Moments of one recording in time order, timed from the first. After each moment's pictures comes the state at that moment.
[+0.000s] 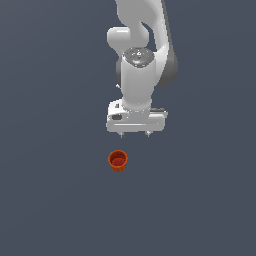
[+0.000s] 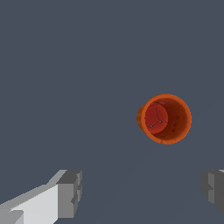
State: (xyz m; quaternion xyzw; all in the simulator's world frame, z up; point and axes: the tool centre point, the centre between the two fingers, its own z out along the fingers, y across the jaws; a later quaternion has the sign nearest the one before) arm 0.010 0.026 0.196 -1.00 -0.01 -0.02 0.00
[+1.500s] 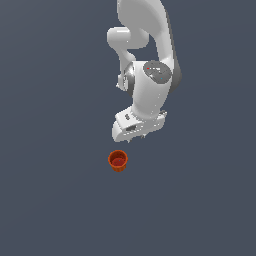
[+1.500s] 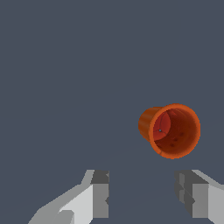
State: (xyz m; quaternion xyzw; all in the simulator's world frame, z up) arm 0.006 0.033 0.171 -0.98 -0.21 0.02 -0.06
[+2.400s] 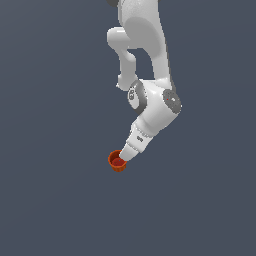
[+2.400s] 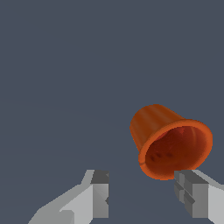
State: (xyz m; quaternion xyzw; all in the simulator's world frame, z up) arm 0.008 0.003 0.121 -0.83 -0.52 0.14 -0.16
